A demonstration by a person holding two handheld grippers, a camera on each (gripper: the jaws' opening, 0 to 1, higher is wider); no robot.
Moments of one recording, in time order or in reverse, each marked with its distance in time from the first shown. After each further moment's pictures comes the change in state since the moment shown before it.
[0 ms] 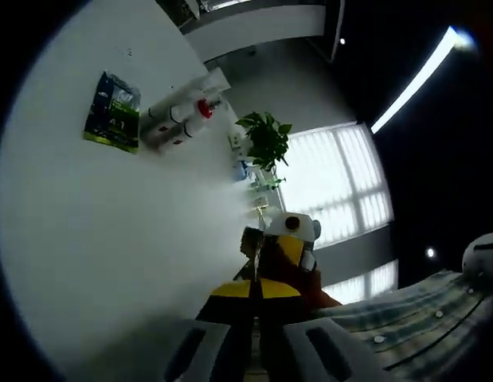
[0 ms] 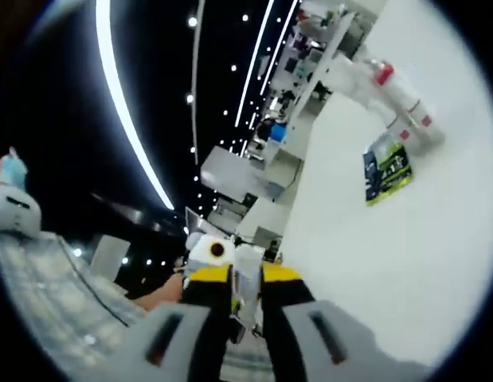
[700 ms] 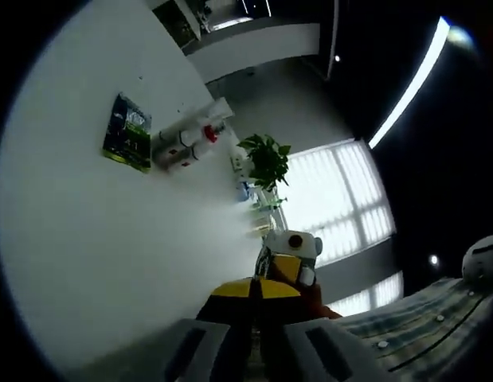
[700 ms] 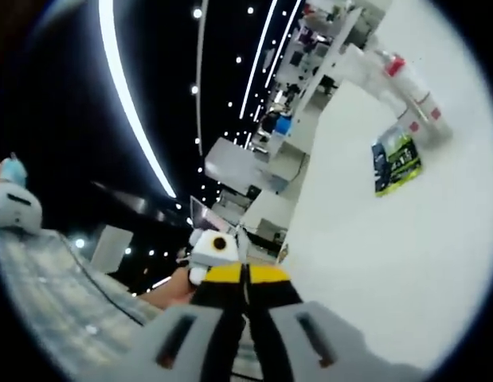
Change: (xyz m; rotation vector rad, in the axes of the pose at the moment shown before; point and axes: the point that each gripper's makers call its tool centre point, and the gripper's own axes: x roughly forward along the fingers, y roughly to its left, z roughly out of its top) left arm -0.022 -0.004 0.007 0.023 -0.124 0.009; right arm 0.006 0.016 -0.011 -0.053 0.022 0.033
